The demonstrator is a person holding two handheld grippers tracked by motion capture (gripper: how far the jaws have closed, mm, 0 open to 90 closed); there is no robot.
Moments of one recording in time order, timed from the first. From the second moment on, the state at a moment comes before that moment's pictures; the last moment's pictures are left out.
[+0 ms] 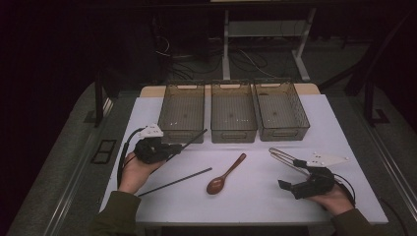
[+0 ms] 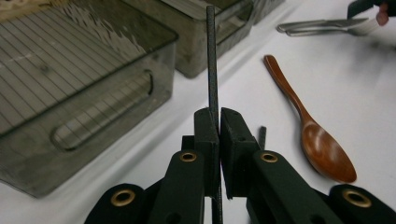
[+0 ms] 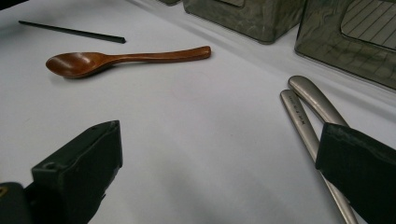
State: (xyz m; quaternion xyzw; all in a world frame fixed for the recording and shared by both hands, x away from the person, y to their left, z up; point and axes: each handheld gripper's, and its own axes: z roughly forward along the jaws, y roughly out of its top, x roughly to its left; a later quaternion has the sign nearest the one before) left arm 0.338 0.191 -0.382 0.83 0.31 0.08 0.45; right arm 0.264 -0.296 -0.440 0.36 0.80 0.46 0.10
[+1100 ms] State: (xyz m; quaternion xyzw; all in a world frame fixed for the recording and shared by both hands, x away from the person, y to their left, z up) left arm 0.405 0.181 -0.353 0.82 0.32 0.11 0.46; right arm 0.262 -0.298 -0.438 0.37 0.80 0.47 0.10
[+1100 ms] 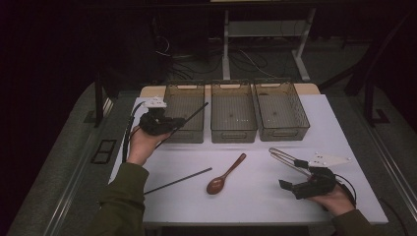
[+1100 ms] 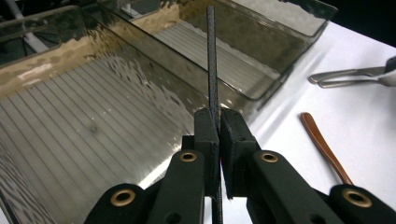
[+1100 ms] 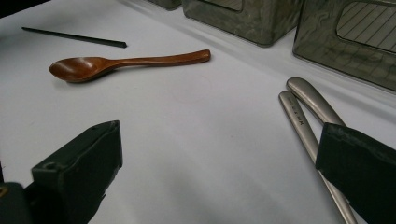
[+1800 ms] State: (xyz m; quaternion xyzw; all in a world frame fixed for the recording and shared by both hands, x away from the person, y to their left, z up) left arm 0.462 0.178 -0.341 0.81 0.35 0.13 0.45; right arm 0.261 -0.299 -0.438 0.37 0.79 0.47 0.10
